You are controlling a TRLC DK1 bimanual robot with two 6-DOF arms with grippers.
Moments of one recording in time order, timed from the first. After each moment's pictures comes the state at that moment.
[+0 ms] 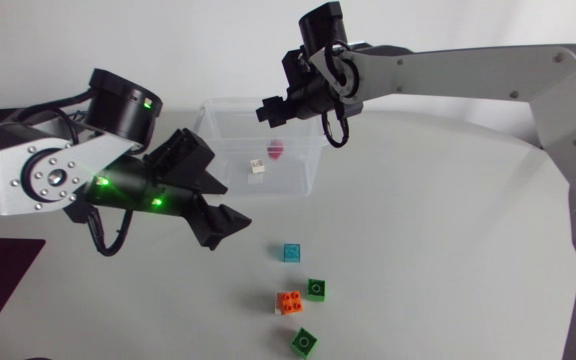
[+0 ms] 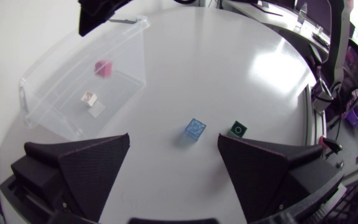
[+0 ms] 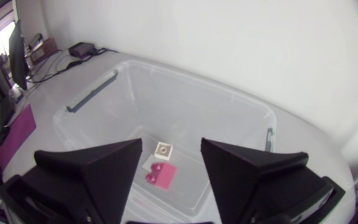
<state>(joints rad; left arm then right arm) -0.45 1.40 0.91 -0.36 0.35 0.42 0.50 2.11 1.77 -0.26 -0.05 0.00</state>
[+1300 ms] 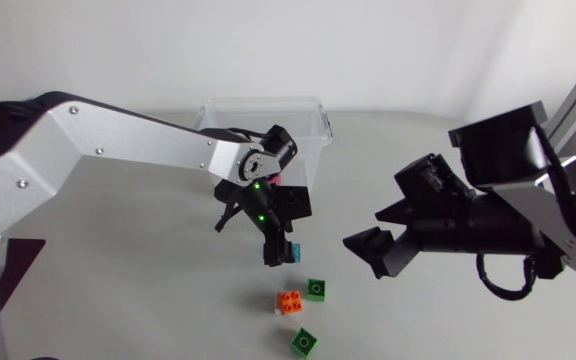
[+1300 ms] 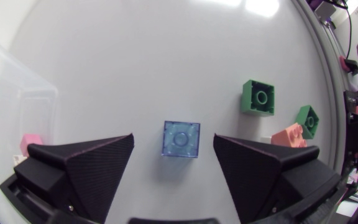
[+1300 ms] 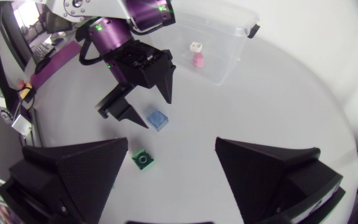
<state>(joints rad) -0.63 2.13 1.45 -0.64 0.28 0.87 0.48 1.11 0.70 -0.39 -0.20 -0.11</state>
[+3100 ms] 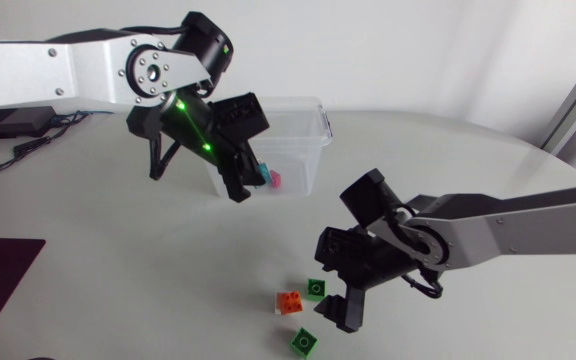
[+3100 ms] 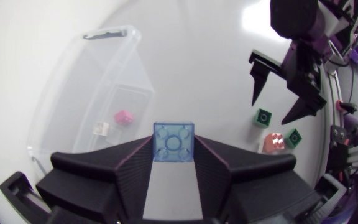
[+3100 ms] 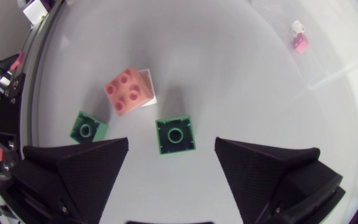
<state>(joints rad) -0.50 1.75 1.45 -0.70 0.22 0.73 0.61 1.63 0.74 -0.29 -0.28 -0.60</state>
